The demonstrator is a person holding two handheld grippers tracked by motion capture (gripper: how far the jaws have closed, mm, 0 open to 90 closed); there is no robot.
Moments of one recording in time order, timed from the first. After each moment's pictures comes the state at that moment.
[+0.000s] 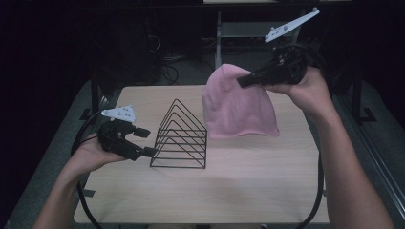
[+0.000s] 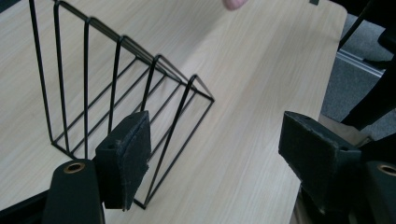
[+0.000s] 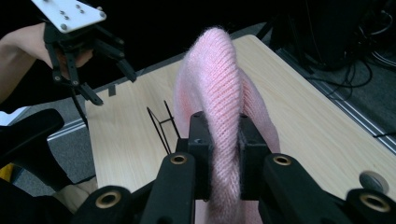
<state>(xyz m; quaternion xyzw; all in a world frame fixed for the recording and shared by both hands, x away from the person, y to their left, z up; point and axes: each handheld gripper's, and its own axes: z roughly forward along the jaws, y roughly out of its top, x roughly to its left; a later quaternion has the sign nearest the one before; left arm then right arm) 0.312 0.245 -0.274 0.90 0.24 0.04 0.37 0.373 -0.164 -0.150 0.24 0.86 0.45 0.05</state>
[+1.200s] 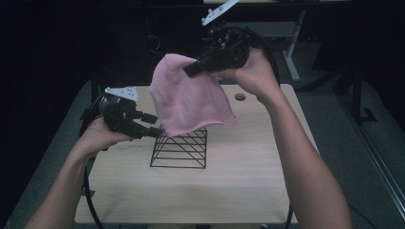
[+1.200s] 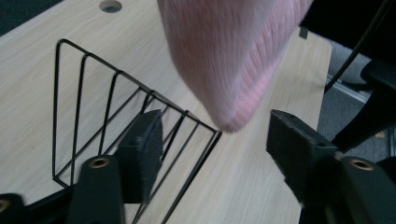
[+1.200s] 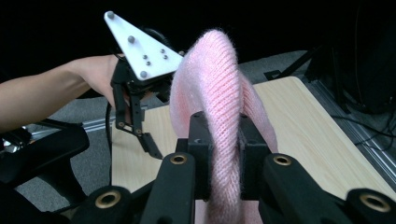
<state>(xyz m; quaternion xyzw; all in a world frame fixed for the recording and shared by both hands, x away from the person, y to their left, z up) 0.353 0.241 -0.261 0.88 0.25 0.01 0.41 0.388 -0.057 -0.118 0.14 0.87 0.46 0.03</state>
